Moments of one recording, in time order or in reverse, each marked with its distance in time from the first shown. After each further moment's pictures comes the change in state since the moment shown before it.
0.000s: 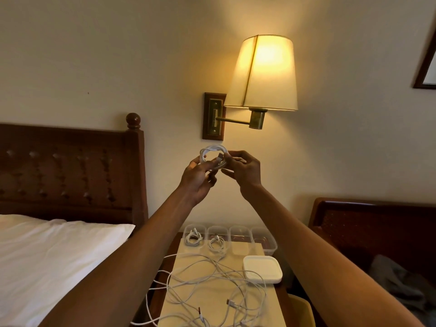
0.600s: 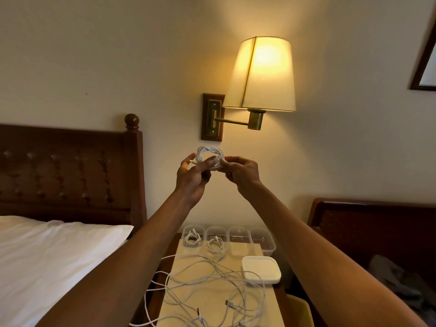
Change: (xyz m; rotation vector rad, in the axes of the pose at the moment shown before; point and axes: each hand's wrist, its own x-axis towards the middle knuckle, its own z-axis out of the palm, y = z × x) left_hand 0.006 -0.003 -0.008 -0.081 0.055 0.123; right_hand 0.000 -0.004 0.002 -0.043 0.002 0.141
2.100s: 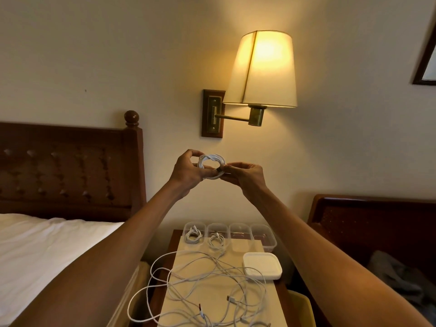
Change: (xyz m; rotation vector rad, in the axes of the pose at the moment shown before) left_hand 0.001 0.019 -0.016 0.844 -0.080 0.202; right_hand -0.002 0.020 -0.021 0.135 -0.139 0.001
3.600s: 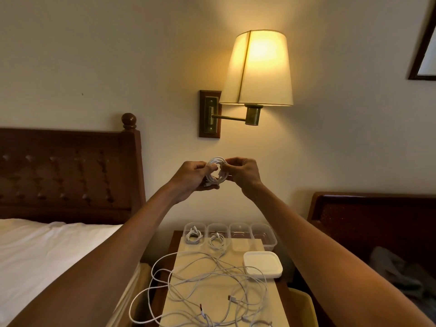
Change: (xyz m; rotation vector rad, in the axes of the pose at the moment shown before) left_hand -0.015 0.011 0.005 -0.156 -0.263 -0.143; right_hand 0.015 0.001 0.001 -0.378 0.111 -0.066
